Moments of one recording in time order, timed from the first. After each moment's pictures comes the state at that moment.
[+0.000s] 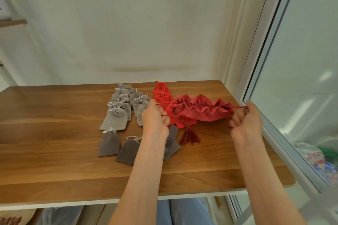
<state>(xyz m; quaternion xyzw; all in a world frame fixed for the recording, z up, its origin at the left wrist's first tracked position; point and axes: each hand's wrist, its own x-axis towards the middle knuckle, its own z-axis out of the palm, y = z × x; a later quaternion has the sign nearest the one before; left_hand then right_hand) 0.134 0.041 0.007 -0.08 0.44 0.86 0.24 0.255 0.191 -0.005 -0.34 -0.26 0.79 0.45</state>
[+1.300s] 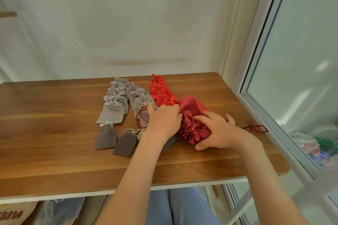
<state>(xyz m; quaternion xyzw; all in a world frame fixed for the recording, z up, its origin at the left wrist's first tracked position) 0.147 0.038 -0.013 0.43 0.89 0.13 -0.05 0.270 0.164 -0.012 -0.20 -0.96 0.16 -0.09</state>
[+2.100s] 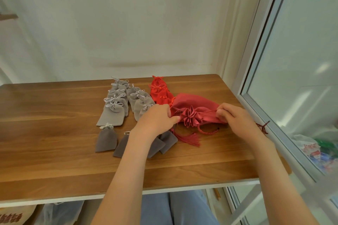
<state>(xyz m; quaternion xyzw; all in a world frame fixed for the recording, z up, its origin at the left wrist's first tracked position) 0.125 0.023 0.000 0.39 0.89 0.20 0.10 0.278 0.208 -0.022 -0.25 -0.88 0.36 0.19</state>
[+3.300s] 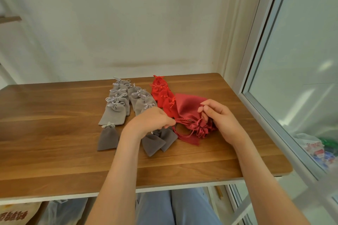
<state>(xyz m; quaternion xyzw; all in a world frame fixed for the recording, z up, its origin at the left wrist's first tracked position) 0.128 0.005 0.014 0.34 0.84 0.33 0.28 0.252 0.186 -0.038 -0.06 -0.73 0.63 0.24</state>
